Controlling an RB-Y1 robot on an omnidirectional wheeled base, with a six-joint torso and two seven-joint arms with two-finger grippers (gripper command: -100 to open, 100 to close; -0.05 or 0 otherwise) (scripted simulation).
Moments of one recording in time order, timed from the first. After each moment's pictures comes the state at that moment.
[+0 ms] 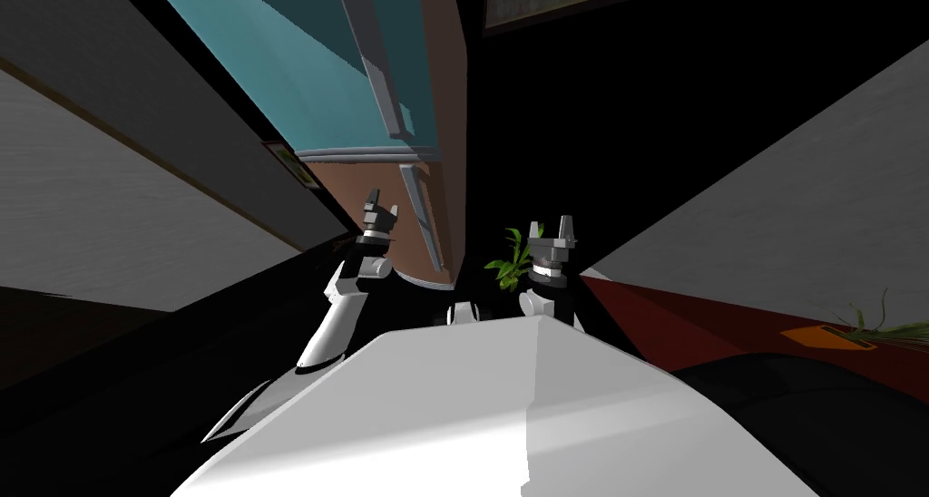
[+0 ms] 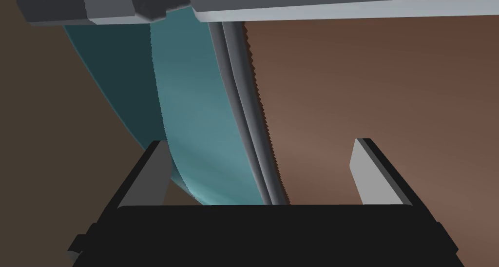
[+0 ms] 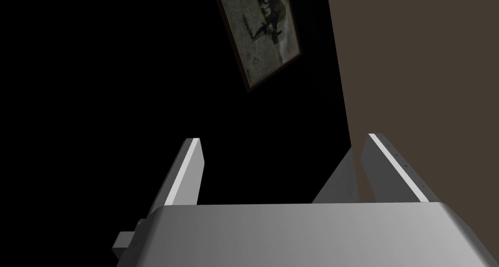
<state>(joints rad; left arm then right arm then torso) -0.09 0.46 0.10 -1.94 0.32 -0.23 0.04 0.48 -0.04 0.03 -2.30 -0.10 -0.62 -0.06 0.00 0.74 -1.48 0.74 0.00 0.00</state>
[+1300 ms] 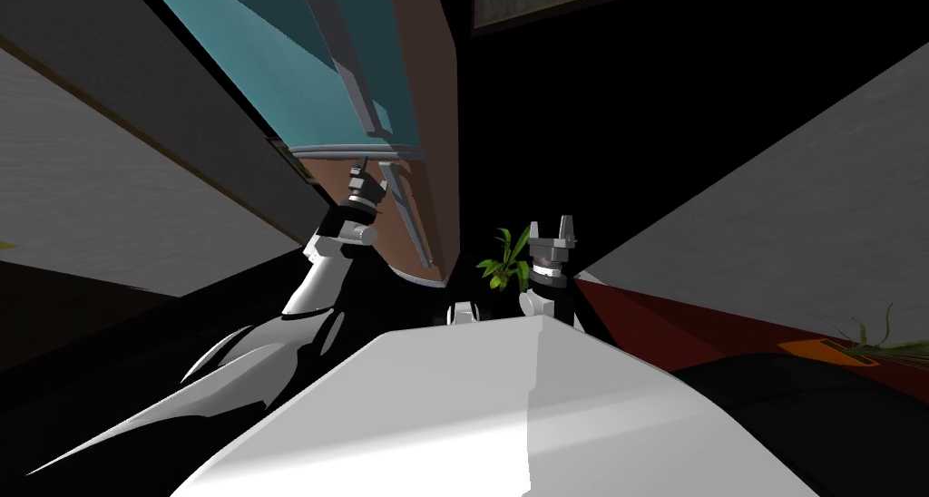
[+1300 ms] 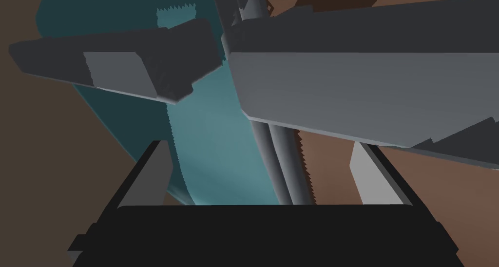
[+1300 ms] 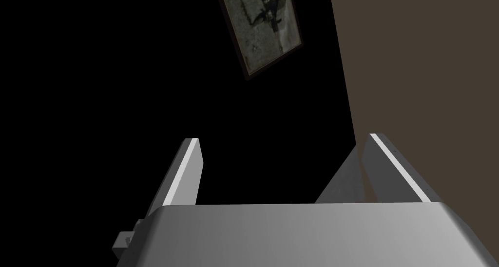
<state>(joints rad) -0.43 0.69 0.11 -1.70 0.51 -0.08 0.00 0.48 -0.04 0.03 -2.30 -0.10 -0.62 -0.06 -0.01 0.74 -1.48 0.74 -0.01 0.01</state>
